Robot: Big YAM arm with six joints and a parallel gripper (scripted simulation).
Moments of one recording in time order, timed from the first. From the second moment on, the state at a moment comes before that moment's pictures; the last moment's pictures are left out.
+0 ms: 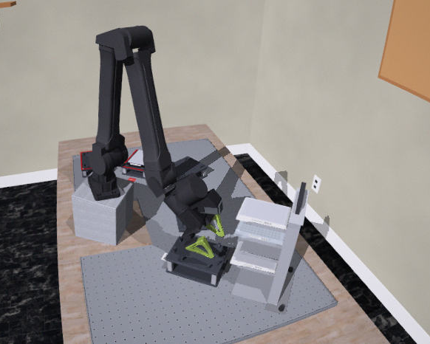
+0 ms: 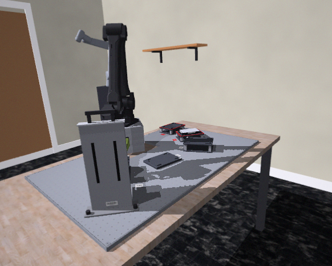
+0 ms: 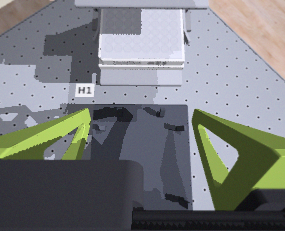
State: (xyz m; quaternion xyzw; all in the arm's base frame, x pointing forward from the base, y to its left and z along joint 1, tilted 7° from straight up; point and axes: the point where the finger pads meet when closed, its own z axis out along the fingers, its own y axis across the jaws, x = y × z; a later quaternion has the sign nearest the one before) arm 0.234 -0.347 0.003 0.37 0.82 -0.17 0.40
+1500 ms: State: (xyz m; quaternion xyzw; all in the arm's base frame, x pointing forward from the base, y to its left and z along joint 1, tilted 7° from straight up) arm 0.210 -0.320 0.008 0.37 0.82 -0.17 0.41
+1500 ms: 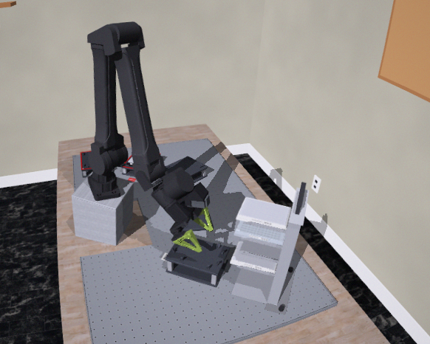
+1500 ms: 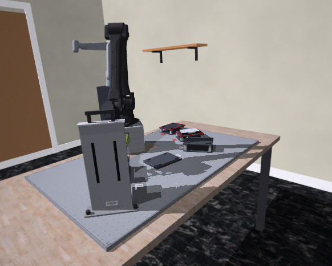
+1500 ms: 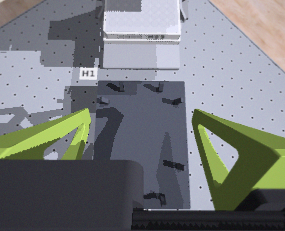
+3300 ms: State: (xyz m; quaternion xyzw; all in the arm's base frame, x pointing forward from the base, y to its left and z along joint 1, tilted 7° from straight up) arm 0.177 -0.288 0.100 0.37 0.82 -0.18 0.41
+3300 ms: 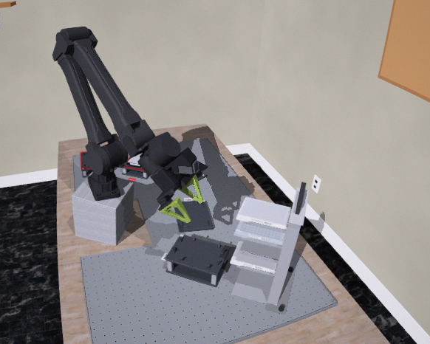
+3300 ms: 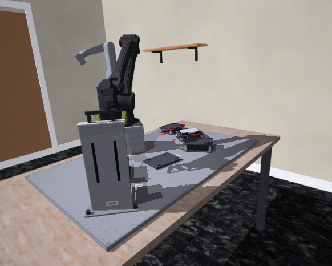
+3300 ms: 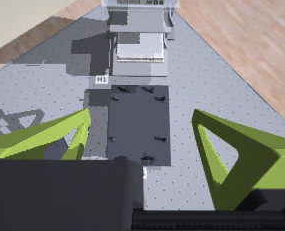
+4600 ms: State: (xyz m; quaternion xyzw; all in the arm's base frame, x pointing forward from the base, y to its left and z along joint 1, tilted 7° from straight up) arm 0.165 -0.275 0.181 0.37 0.82 -0.17 0.40
